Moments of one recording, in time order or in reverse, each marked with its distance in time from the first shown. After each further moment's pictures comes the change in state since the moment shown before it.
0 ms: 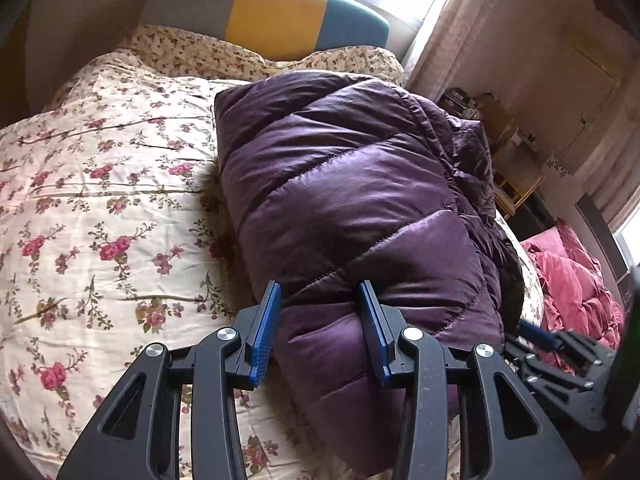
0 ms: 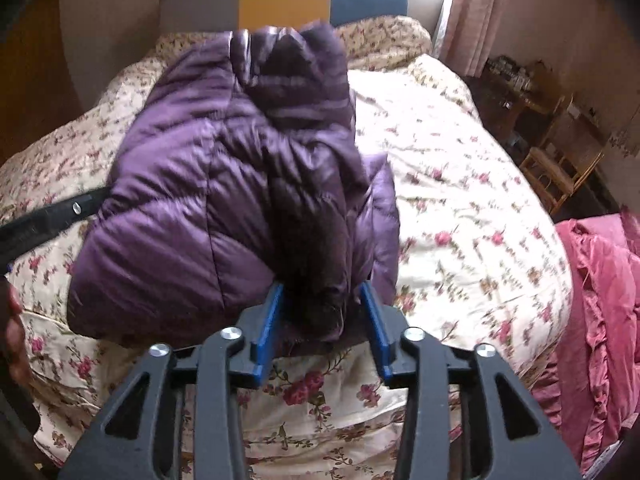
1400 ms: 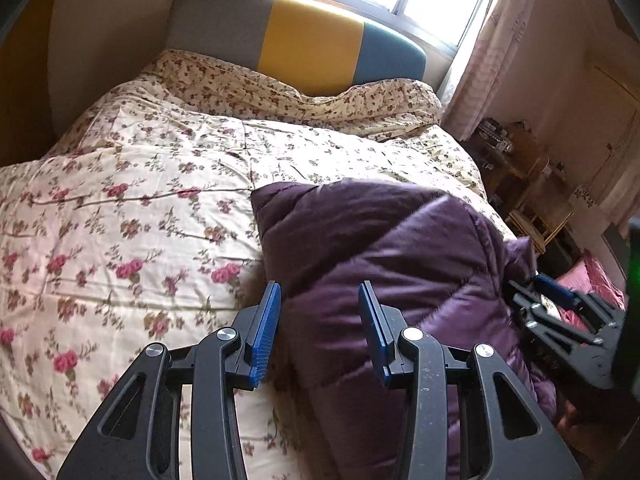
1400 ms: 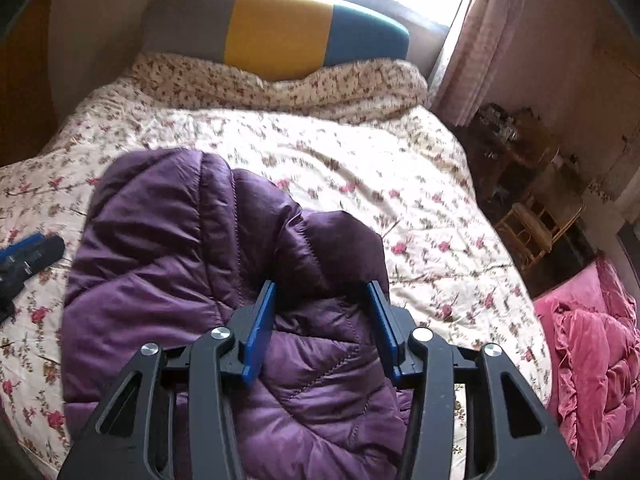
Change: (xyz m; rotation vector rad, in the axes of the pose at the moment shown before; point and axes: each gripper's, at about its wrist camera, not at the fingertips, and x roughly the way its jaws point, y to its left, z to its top) left arm 0.024 0.041 0.098 -0.034 -0.076 0.103; right arm 0.076 0.031 0.139 -0.061 -0.065 -0.125
